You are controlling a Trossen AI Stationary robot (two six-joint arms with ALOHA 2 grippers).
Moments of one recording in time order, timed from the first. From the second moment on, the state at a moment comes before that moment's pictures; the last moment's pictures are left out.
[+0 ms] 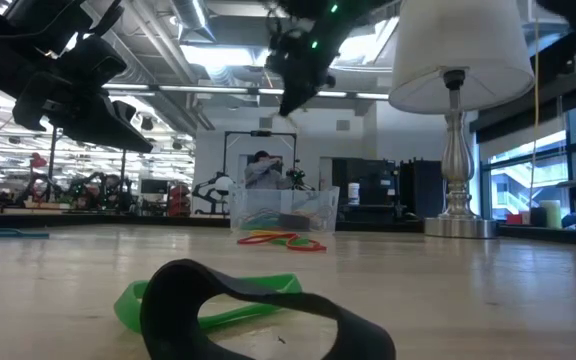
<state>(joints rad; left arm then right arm) 0.04 0.63 0.17 0.00 -0.11 0.11 -0.29 1.96 1.85 -0.71 0.35 -0.05</state>
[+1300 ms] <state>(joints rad) 0.04 0.63 0.17 0.00 -0.11 0.12 -0.40 2.26 2.00 -1.06 0.29 0.11</state>
